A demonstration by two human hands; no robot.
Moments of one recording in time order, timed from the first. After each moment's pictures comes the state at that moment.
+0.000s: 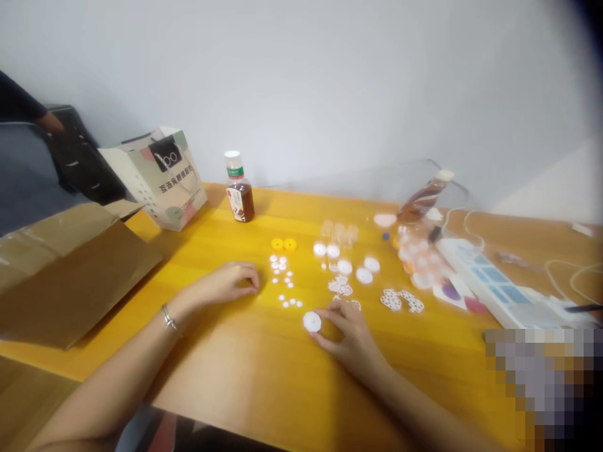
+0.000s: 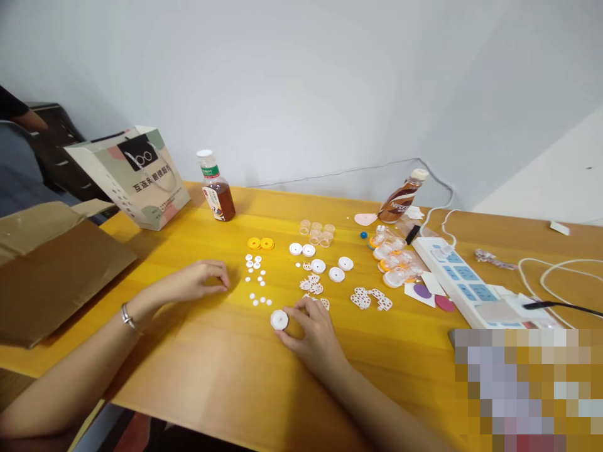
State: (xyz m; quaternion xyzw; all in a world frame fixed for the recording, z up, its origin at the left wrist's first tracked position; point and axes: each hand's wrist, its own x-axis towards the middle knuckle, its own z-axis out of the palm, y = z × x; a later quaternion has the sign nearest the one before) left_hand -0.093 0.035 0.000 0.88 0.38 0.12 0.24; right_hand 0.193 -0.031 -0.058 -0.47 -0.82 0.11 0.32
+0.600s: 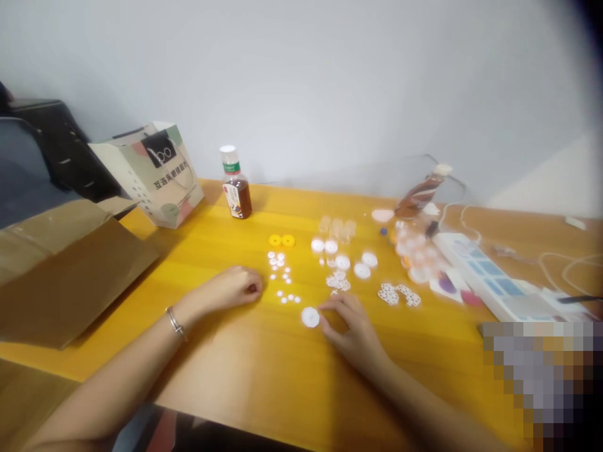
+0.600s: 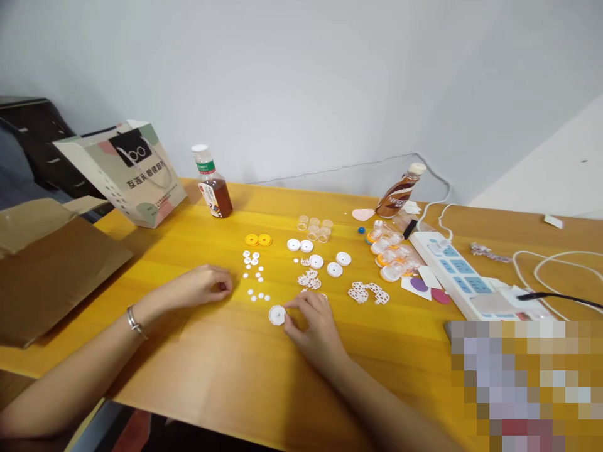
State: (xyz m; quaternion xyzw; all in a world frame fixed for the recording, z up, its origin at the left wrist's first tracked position) left_hand -0.077 0.024 -0.005 0.89 0.38 0.11 0.22; right_hand 0.194 -0.030 -0.044 -0.47 -0.79 0.15 0.36
